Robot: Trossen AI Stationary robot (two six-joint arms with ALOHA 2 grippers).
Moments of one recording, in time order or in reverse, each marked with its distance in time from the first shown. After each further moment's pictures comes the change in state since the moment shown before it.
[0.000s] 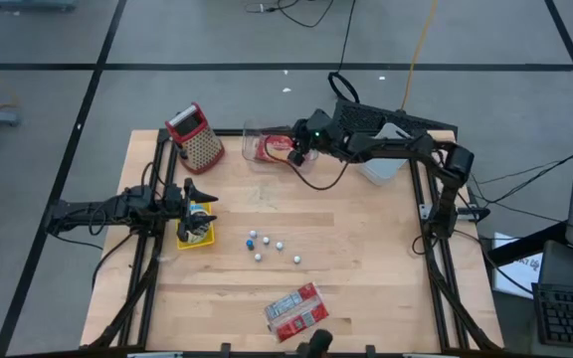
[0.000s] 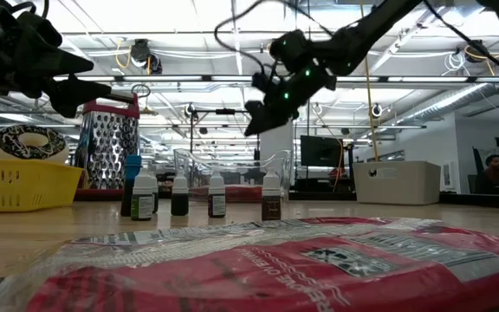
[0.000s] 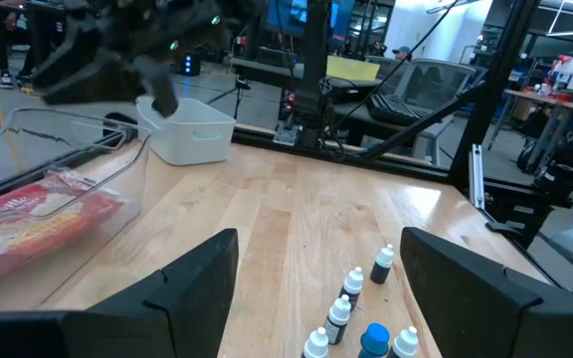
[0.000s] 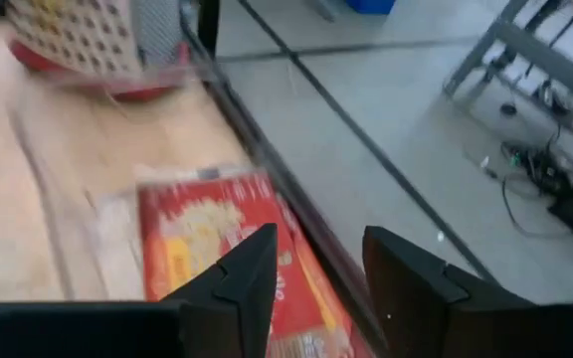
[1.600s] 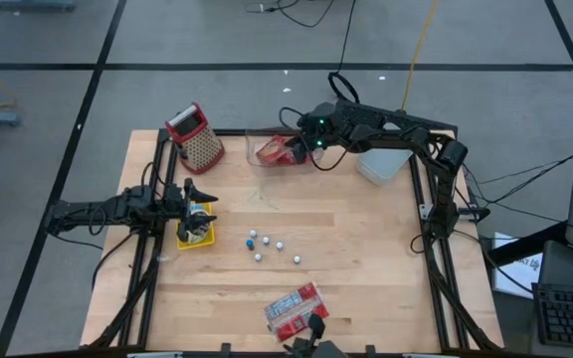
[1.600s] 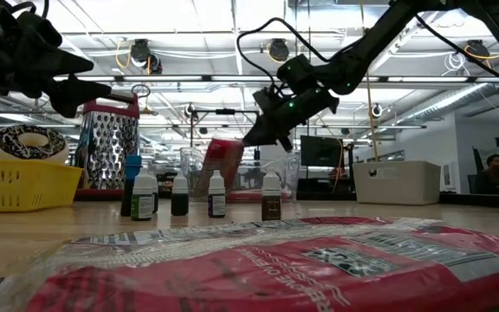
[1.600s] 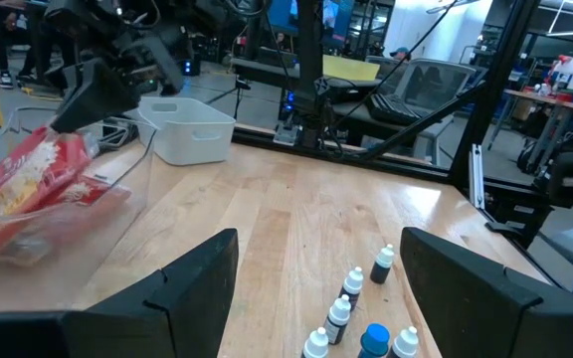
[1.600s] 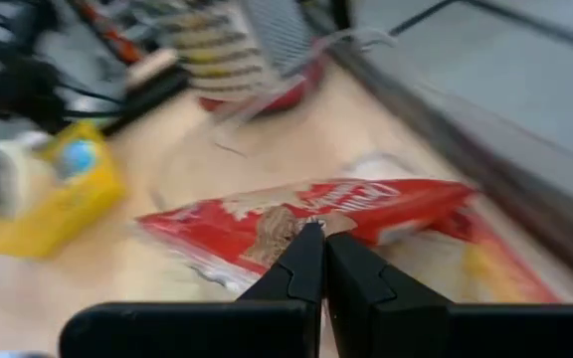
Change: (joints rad) left arm 0.000 0.000 0.000 0.000 0.000 0.000; right arm -0.144 0.079 0.000 0.042 -0.562 0.373
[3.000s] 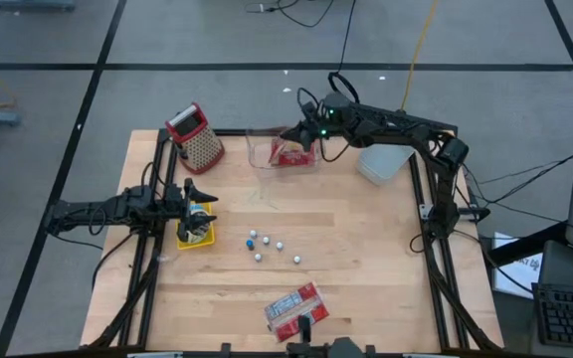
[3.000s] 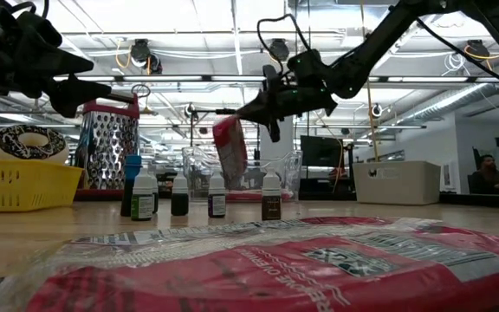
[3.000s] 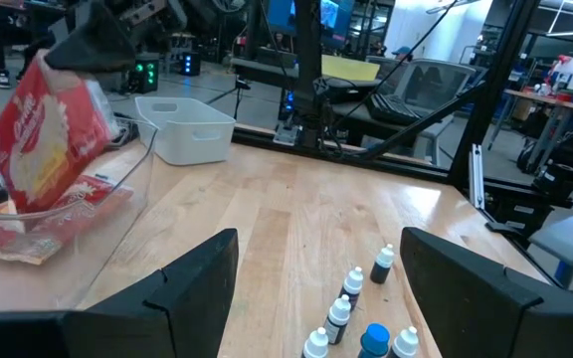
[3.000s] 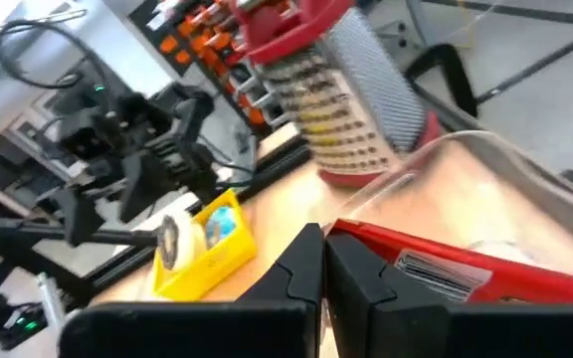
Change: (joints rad) left arm 0.000 0.000 0.000 0.000 0.000 0.000; right arm -0.051 0.003 0.000 0.286 -0.357 0.243
